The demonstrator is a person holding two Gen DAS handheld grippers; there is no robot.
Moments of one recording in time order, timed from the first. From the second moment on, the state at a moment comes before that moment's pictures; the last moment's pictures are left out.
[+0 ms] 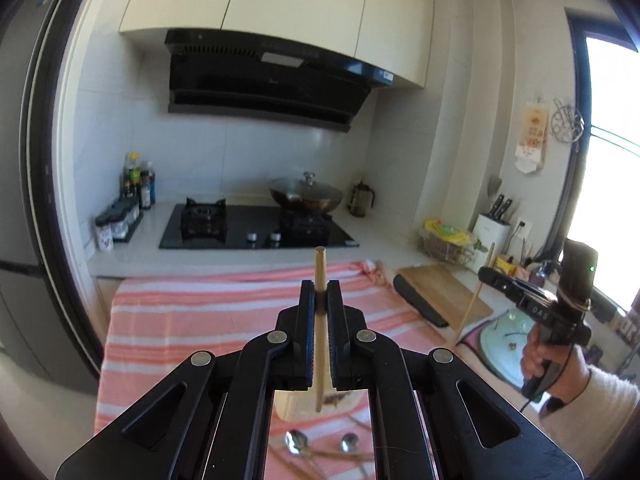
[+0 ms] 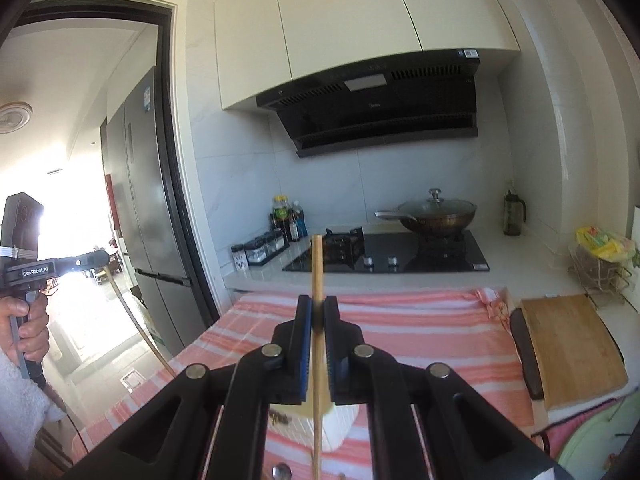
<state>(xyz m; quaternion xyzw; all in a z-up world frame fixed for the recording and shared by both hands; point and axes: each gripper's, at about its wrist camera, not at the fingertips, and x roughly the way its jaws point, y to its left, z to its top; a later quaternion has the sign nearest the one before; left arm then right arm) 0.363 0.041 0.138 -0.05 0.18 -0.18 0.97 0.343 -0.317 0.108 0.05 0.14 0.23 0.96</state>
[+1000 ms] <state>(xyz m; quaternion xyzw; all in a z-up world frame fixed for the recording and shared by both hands) 0.475 0.000 -0.031 -0.01 0.38 -0.13 0.91 0.459 -0.231 -0.018 -0.01 0.29 0.21 0.94</state>
